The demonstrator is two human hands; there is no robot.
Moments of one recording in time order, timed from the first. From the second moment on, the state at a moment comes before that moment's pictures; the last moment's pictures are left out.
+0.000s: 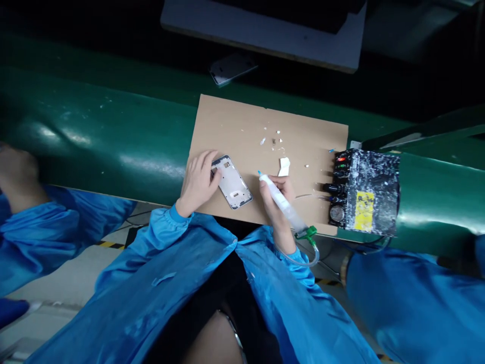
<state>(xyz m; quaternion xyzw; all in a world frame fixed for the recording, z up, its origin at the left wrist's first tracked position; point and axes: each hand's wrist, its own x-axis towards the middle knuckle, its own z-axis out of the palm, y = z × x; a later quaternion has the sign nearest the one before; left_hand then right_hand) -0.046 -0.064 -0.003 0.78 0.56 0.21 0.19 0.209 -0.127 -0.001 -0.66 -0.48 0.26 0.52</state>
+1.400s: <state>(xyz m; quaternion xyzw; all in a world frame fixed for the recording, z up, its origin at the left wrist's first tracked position) -0.019 -0.099 -0.019 0.77 0.54 0.23 0.24 0.197 -0.103 -0.017 -0.61 -0.58 0.40 0.37</state>
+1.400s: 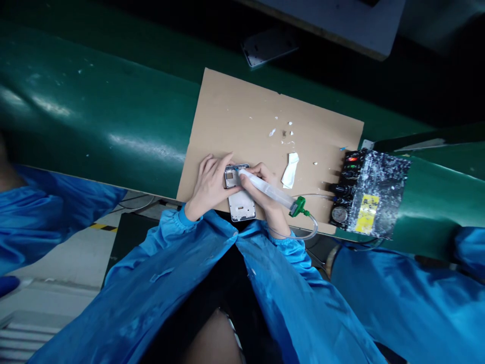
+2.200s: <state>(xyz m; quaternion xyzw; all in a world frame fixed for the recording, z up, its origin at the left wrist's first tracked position) -0.019 -0.099 -0.018 0.77 0.54 0.23 0.23 0.198 -0.104 -0.025 -0.58 -0.57 0.41 0.42</state>
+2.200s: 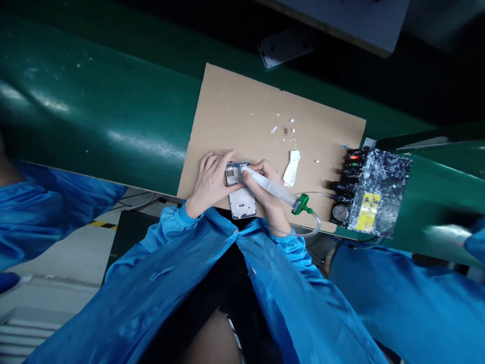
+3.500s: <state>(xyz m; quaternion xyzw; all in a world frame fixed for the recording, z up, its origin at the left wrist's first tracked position) -0.020 -0.098 -0.018 0.77 0.54 0.22 0.24 0.194 -0.101 -0.023 -0.60 -0.55 0.39 0.43</state>
